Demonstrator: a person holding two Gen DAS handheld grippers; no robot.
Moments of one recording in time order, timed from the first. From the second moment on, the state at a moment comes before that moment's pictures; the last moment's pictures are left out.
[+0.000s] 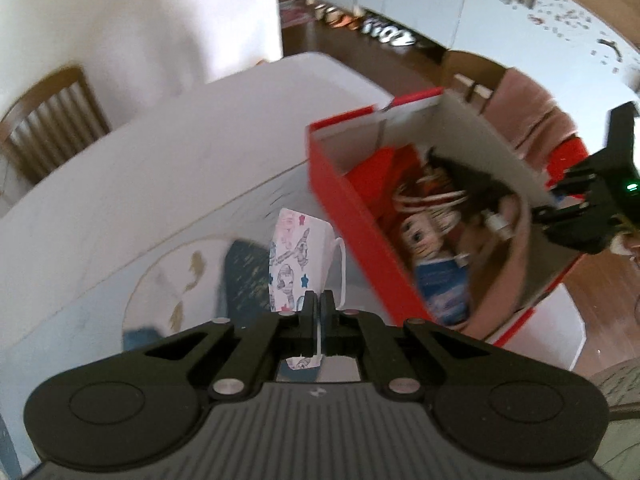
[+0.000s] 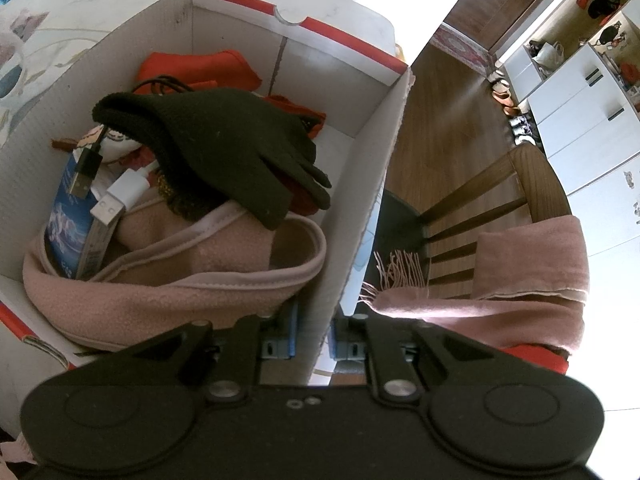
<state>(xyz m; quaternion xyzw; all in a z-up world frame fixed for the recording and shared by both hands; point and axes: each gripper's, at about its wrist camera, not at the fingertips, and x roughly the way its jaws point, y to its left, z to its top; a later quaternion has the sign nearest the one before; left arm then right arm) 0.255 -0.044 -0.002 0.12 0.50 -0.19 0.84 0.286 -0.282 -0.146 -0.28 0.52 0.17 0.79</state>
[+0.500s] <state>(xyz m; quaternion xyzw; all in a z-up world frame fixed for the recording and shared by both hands) 0.263 -0.137 0.020 0.17 0.45 -0.27 0.83 0.287 -0.281 -0.146 -0.28 0.52 0.17 0.79</state>
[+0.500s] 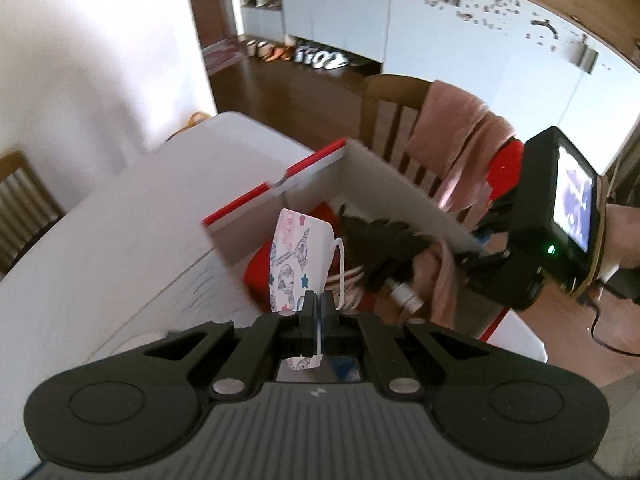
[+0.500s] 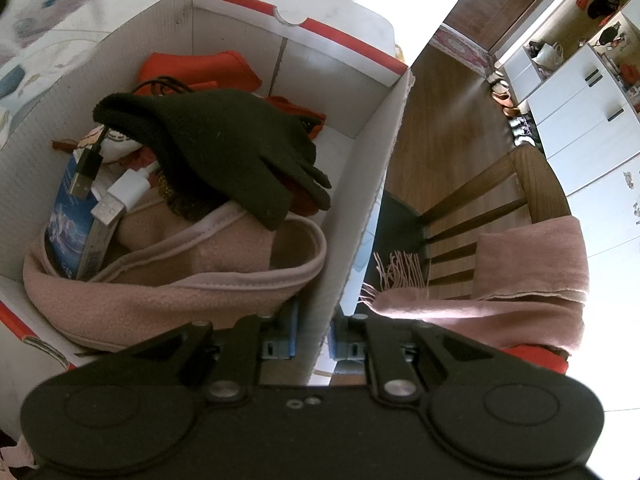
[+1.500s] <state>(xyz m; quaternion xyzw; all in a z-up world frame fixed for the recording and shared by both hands) 0.306 -0.203 -0.060 0.21 0.50 -0.26 0.80 0.288 -0.272 -0.145 -0.28 0.52 0.17 0.79</state>
